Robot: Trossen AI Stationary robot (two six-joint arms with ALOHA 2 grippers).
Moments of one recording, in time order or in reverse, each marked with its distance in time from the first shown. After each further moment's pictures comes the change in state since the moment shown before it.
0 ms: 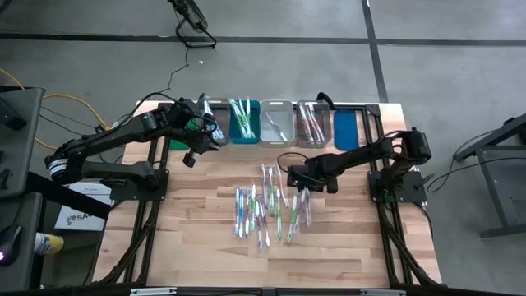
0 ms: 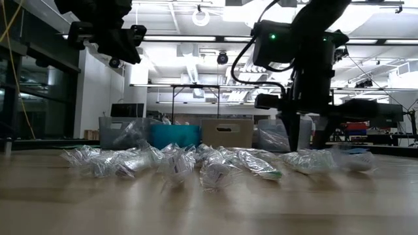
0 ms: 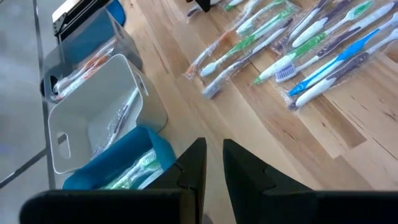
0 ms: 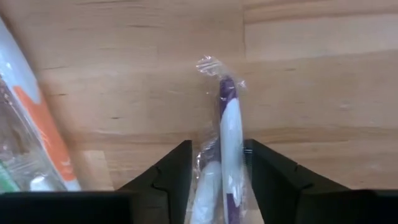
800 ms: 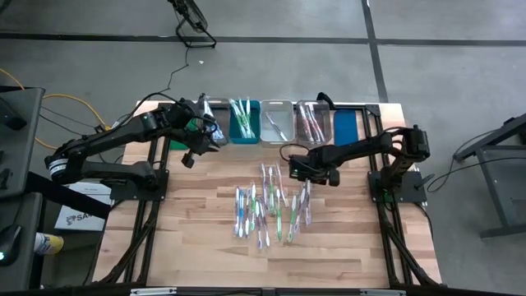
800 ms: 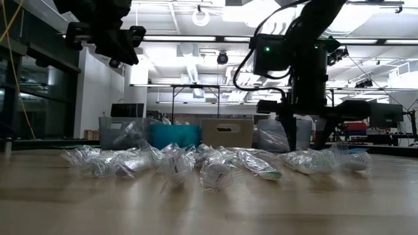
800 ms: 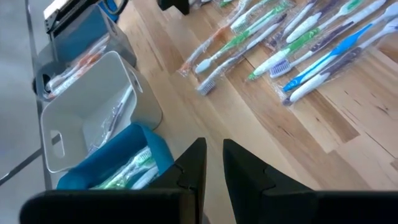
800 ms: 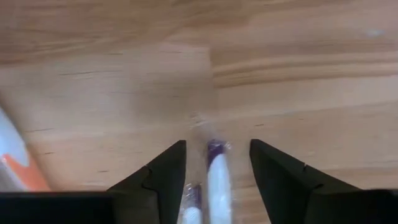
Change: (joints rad) left arm 0.000 0.000 0.001 -0.026 0.000 0.017; right arm -0.106 -0.001 0.000 -0.078 -0.009 -0.058
